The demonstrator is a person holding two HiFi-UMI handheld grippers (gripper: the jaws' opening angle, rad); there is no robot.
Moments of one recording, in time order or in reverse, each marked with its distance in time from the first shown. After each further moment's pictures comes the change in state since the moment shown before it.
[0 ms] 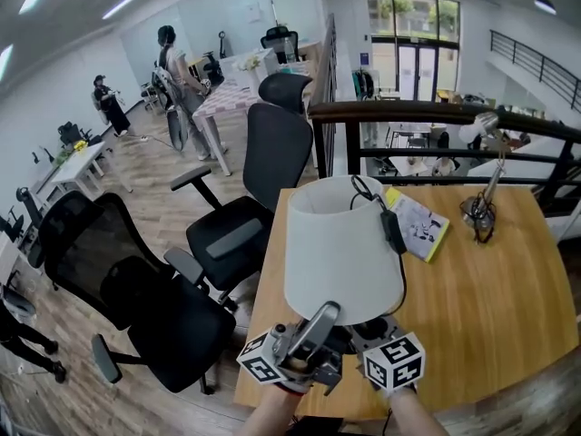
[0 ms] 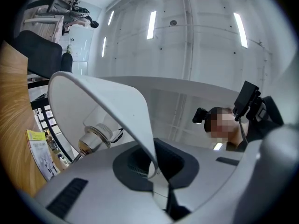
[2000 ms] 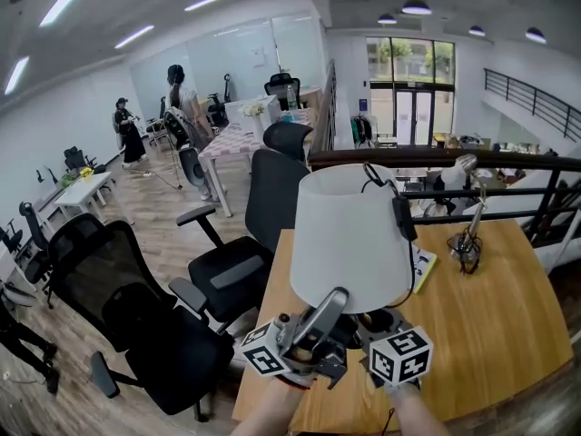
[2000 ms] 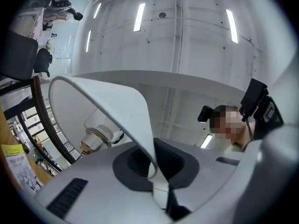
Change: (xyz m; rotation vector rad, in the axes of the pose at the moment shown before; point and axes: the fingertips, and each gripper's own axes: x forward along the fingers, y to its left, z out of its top) left arm 0.083 -0.054 0.017 0.092 0.062 -0.139; right arm -0.039 -0.007 0.104 -0.058 -0.165 -0.056
